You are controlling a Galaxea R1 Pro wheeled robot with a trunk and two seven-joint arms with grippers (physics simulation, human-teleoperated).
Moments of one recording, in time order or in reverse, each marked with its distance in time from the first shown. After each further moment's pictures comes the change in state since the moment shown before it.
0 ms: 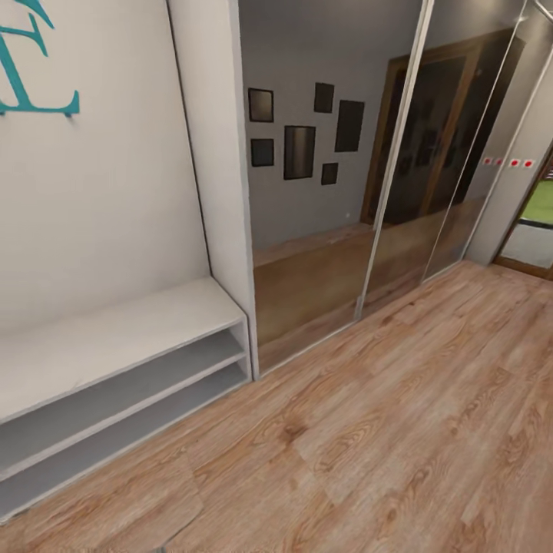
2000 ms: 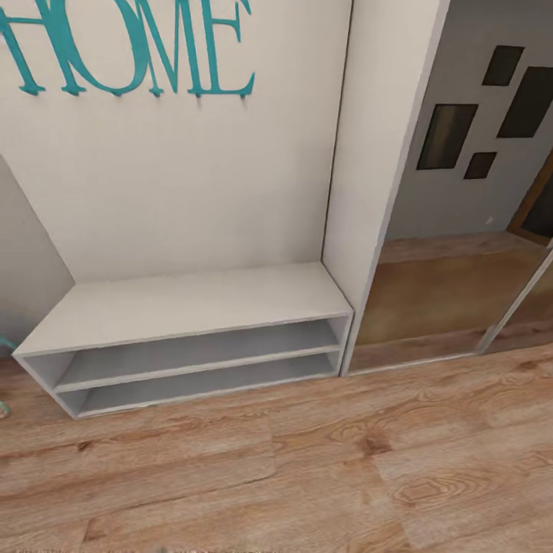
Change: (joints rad) left arm 0.000 -0.001 0.000 0.002 0.000 0.000 0.000; right arm 0.000 0.000 0.000 0.000 0.000 -0.001 0.000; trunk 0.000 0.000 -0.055
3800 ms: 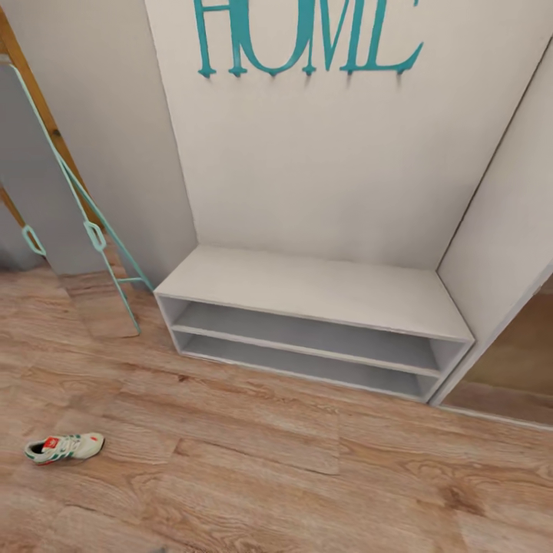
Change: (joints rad) left arm 0.000 0.001 0.000 0.000 0.000 0.000 0.000; right arm 0.000 0.000 0.000 0.000 0.000 0.000 0.000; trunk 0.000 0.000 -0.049
